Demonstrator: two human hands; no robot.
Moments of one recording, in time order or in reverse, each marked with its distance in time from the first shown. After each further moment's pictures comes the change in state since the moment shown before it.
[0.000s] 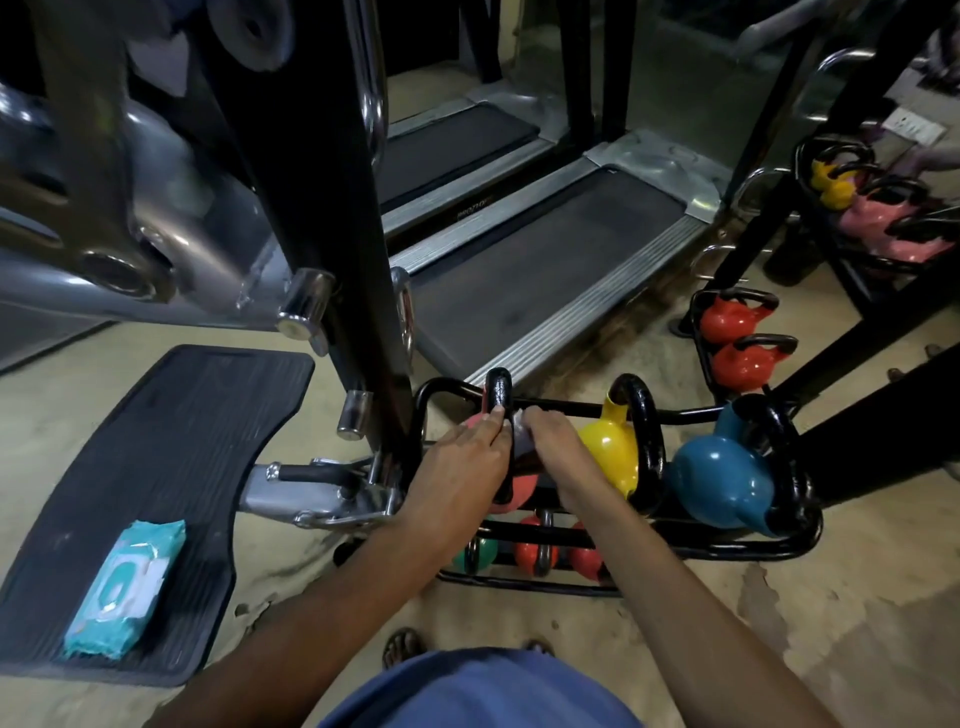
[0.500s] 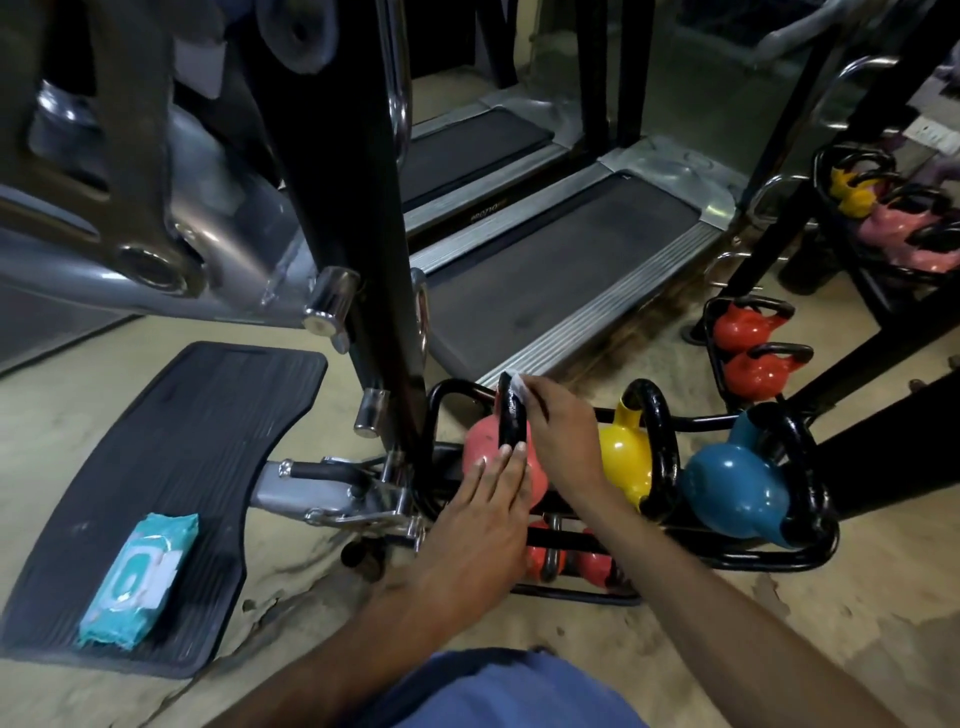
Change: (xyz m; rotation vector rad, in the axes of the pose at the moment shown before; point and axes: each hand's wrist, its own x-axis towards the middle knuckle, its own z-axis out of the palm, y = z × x) left_hand -0.045 0.017 0.029 0.019 -0.086 0.058; right_hand 0.021 0.004 0.005 -0.537 0.325 -0.654
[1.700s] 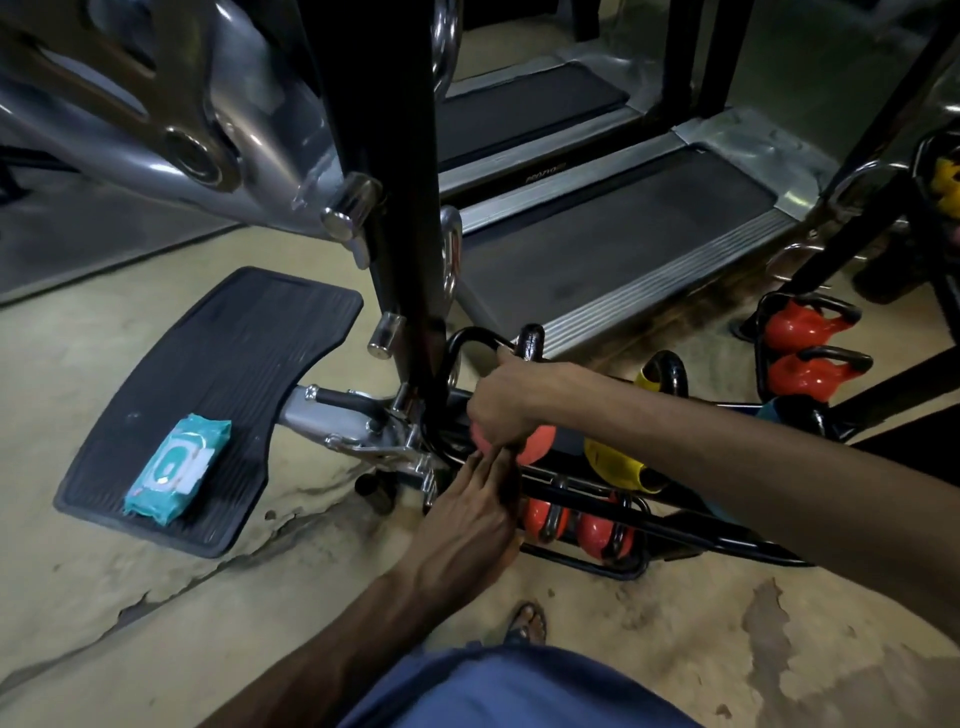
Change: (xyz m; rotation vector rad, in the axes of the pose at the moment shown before) left_hand -0.033 0.036 0.022 -0.024 -0.018 -0.123; right_hand 0.019 -0.095 -0.009 -1.105 -1.313 -0.693
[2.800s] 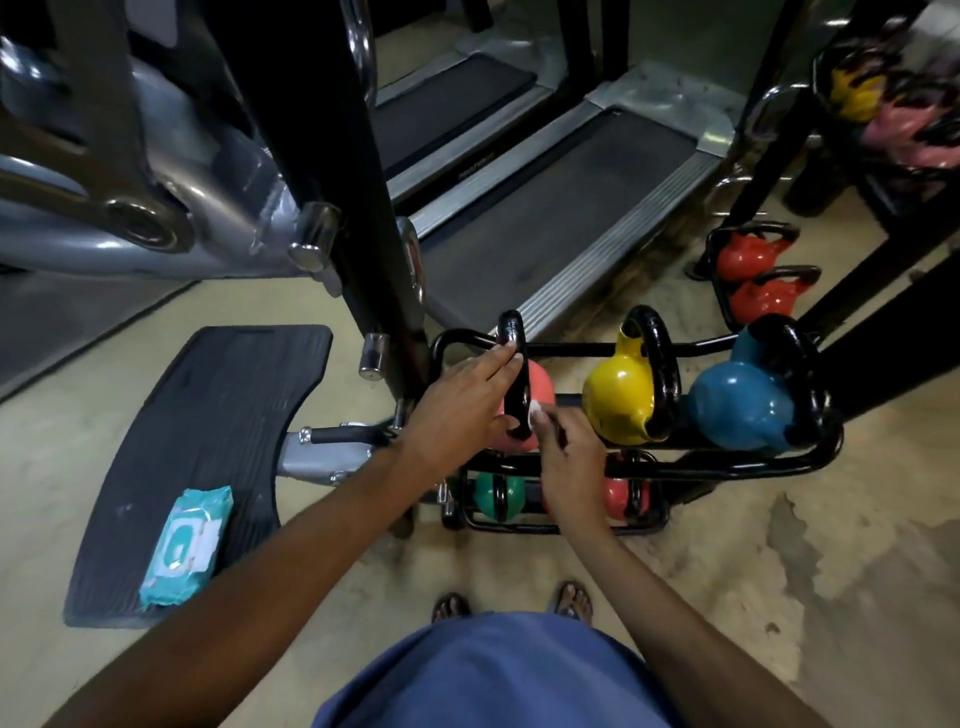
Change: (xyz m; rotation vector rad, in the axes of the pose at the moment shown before) left_hand 0.081 -0.080 -0.035 -0.104 0.089 0.182; right_hand 0.020 -0.095 0.137 1.477 1.458 0.829
